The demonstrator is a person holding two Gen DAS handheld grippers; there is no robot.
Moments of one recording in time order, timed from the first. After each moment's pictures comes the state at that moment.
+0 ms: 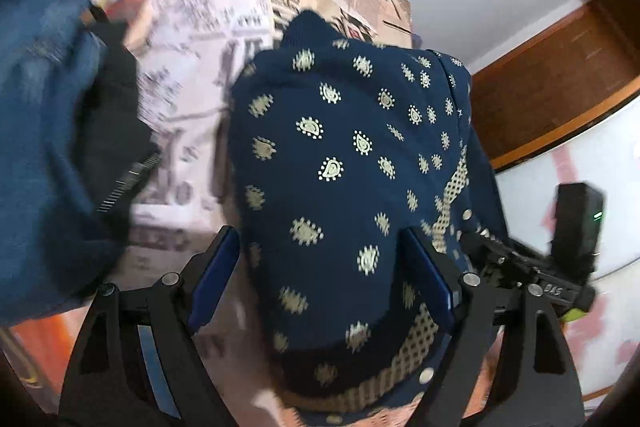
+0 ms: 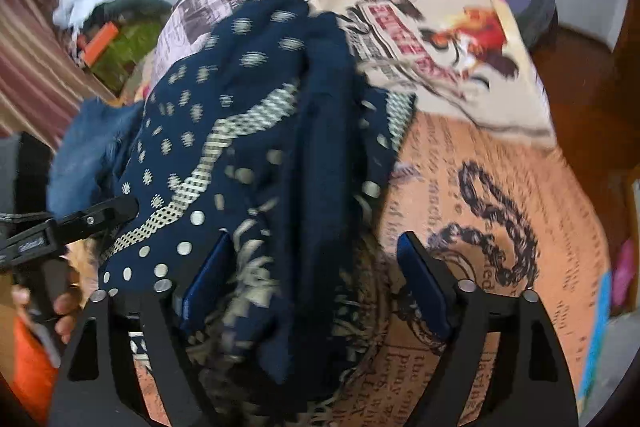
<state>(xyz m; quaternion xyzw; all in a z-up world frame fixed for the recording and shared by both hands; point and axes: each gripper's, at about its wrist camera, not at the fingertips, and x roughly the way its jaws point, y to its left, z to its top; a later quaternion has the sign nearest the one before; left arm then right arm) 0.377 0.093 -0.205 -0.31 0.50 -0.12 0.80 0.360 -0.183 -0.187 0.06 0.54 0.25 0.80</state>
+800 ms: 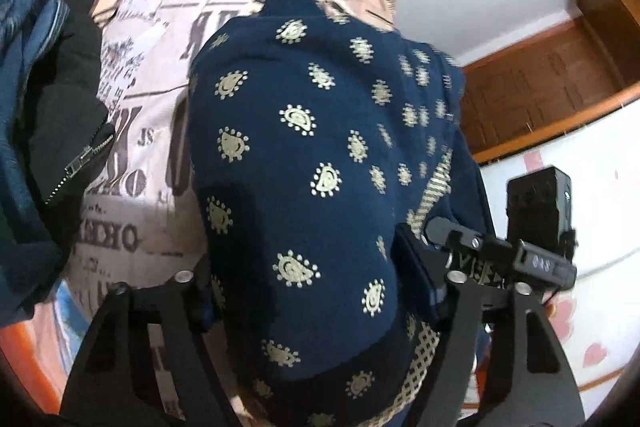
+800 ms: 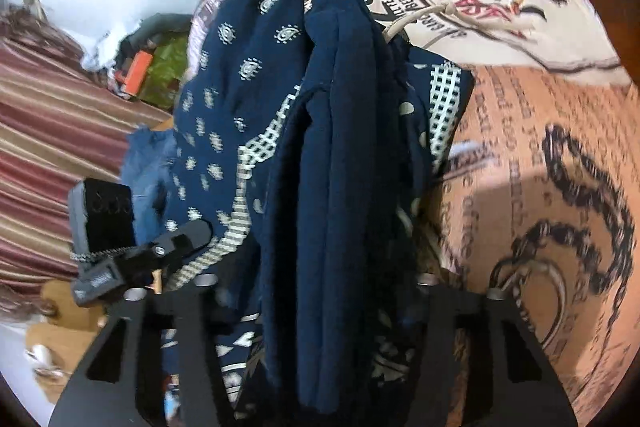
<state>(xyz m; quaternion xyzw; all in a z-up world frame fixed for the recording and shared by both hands) 0.373 0.081 -0.207 -0.34 0.49 -0.16 0.79 0.373 -0.176 -0.203 0.20 0.60 0.32 0.71</state>
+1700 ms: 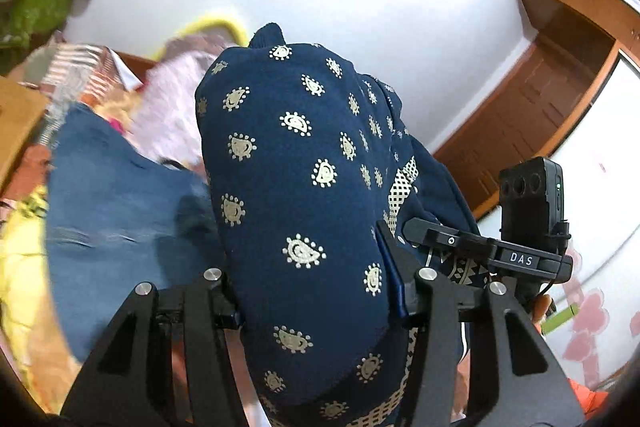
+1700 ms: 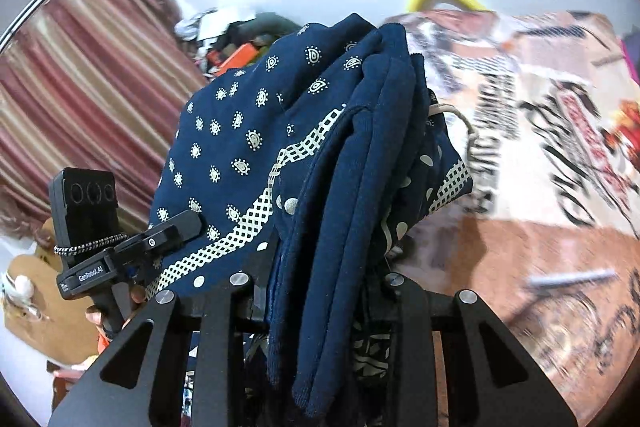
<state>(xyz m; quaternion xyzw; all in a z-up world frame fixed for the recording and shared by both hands) 0.259 0.232 -0.009 -0.26 0.33 -0.09 0.90 0.318 -0.012 -0.063 0.10 0.46 0.45 0.76</state>
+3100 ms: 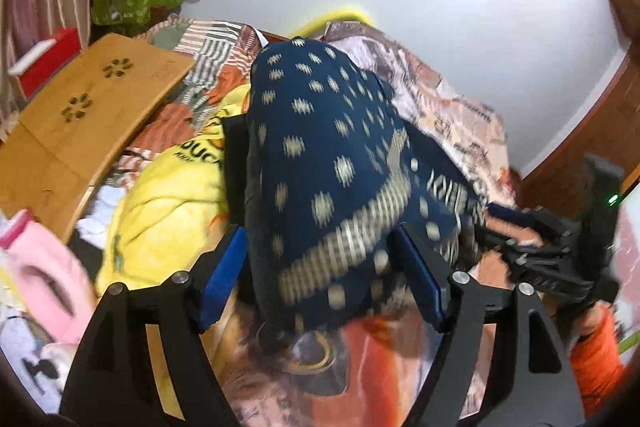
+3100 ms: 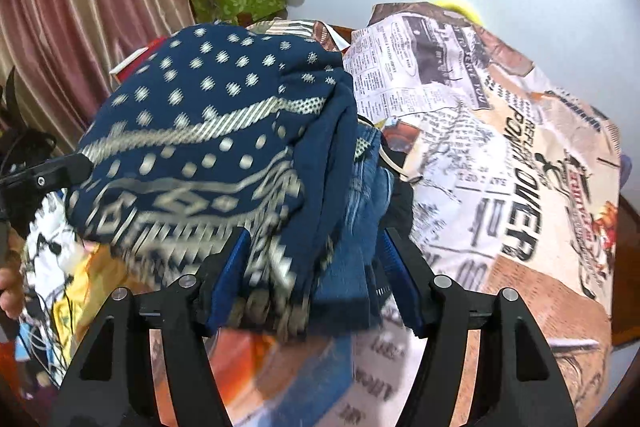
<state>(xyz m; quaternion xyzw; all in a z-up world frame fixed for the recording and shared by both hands) 0.178 0.327 -0.094 -0.22 0.39 0.10 0.89 0.281 0.108 -0.132 -0.16 0.43 0.36 0.81</state>
